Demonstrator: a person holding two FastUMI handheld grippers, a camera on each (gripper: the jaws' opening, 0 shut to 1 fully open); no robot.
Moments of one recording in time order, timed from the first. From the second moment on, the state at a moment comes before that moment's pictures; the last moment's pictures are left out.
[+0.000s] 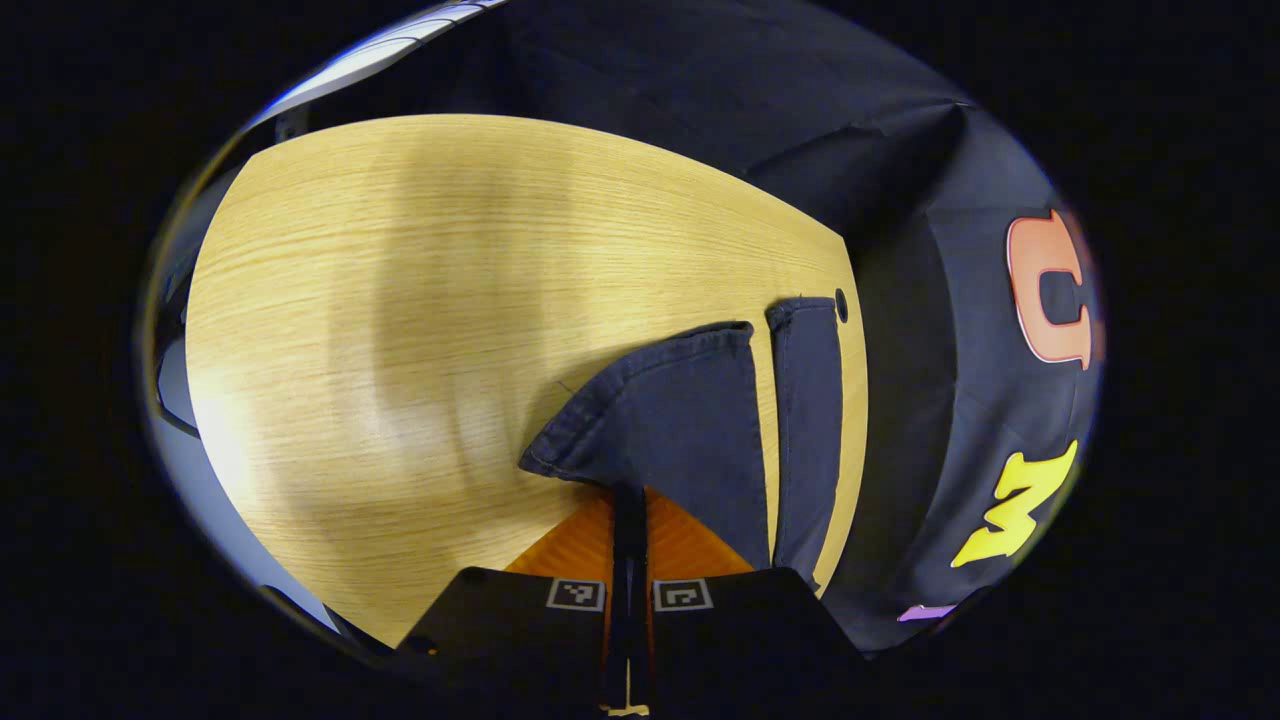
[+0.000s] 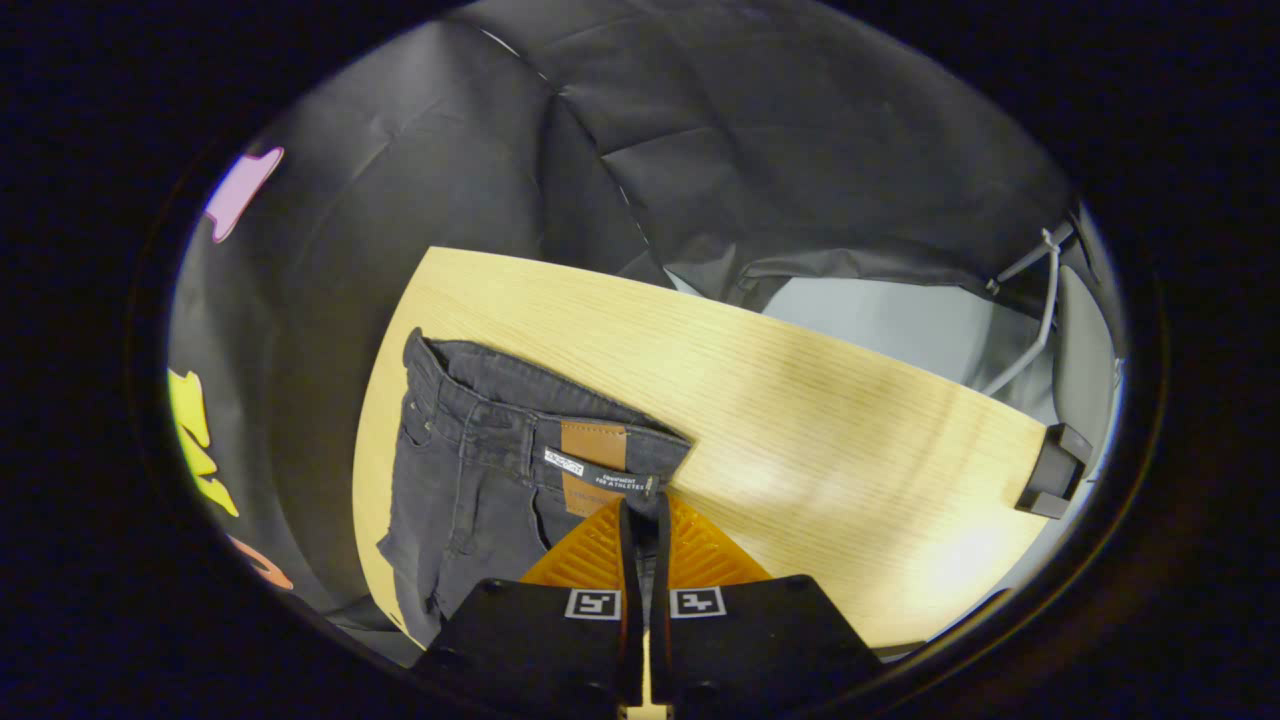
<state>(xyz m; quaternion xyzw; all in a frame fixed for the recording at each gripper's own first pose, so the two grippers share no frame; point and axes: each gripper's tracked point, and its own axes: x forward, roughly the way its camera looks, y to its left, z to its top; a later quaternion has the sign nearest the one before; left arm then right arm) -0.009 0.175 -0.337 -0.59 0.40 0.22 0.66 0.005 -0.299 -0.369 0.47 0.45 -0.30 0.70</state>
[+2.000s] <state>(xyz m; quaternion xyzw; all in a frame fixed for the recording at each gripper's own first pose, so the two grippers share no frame) 0.264 0.189 -0.331 -0.44 0.54 0.09 0.71 0.256 -0.267 -0.305 0.43 0.40 -0.17 0.79</state>
